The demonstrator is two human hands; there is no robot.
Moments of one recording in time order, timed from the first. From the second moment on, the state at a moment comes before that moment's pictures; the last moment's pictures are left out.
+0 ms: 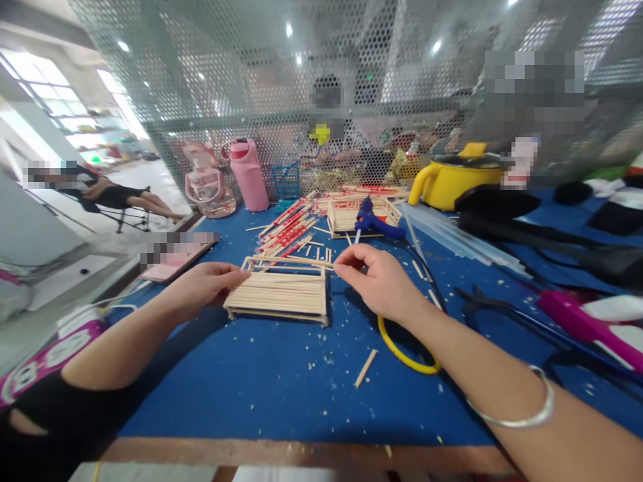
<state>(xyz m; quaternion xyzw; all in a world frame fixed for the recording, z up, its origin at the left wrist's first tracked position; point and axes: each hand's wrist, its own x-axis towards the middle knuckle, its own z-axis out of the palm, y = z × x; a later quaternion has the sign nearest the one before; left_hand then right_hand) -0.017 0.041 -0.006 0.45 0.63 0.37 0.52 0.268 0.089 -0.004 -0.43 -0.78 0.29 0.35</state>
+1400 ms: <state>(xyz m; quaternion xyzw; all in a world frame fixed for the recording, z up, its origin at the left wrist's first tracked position) 0.019 0.014 -0.008 0.42 0.51 0.51 0.55 0.261 0.066 0.002 -0.39 -0.85 0.08 0.35</state>
